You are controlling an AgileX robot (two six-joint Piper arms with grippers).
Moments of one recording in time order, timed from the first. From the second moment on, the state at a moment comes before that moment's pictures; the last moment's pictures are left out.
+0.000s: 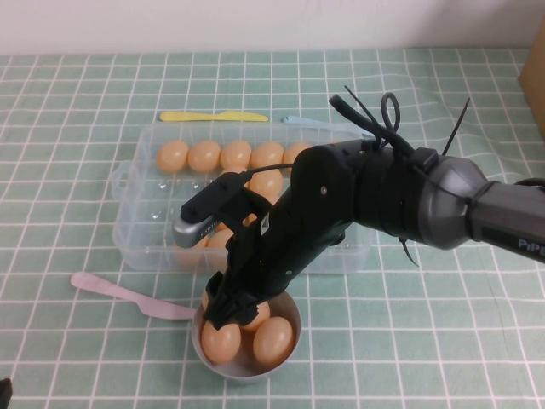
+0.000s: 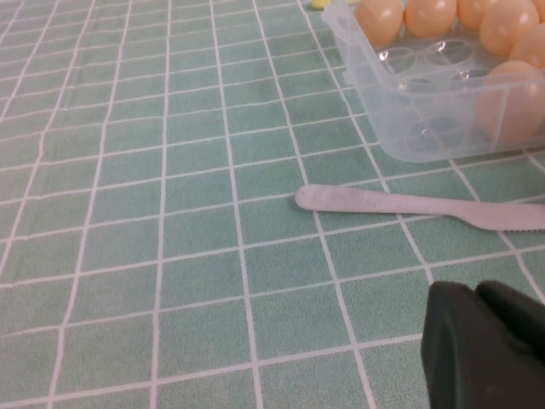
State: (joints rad) right arm 0.82 1.94 -1.50 0.40 0.78 -0.36; left arm -0.12 -0.01 0.03 -0.03 0.37 0.11
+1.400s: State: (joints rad) right arm 0.82 1.40 -1.30 0.14 1.13 -0.06; left arm -0.12 -0.01 0.03 -0.03 0.37 0.11
